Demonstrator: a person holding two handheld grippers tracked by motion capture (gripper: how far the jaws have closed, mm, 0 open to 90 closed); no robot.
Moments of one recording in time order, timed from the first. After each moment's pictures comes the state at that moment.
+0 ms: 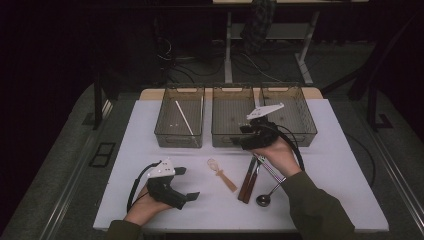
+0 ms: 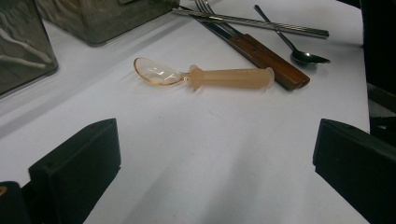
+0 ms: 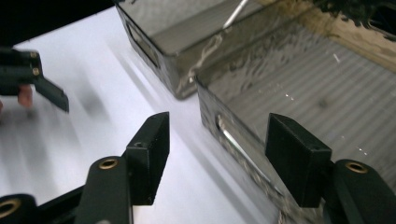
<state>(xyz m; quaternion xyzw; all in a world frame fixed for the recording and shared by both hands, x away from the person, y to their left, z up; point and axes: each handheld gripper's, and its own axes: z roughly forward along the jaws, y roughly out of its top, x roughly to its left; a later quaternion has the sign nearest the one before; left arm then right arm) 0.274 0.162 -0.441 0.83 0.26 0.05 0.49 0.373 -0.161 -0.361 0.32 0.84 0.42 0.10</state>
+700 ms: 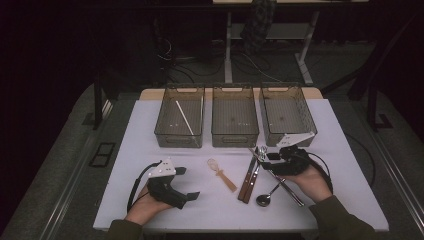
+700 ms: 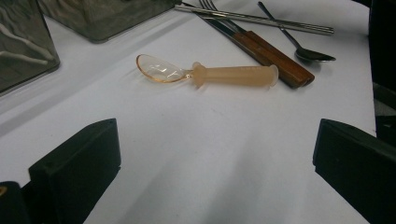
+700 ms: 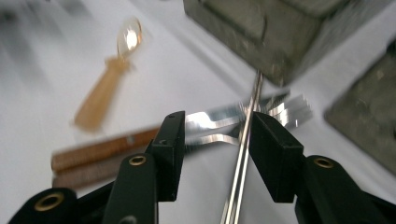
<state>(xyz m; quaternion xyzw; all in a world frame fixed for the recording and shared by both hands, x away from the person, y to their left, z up) 0.275 0.161 -0.443 0.83 0.26 0.05 0.49 0.316 -0.235 -0.403 0.34 0.86 0.36 0.10</state>
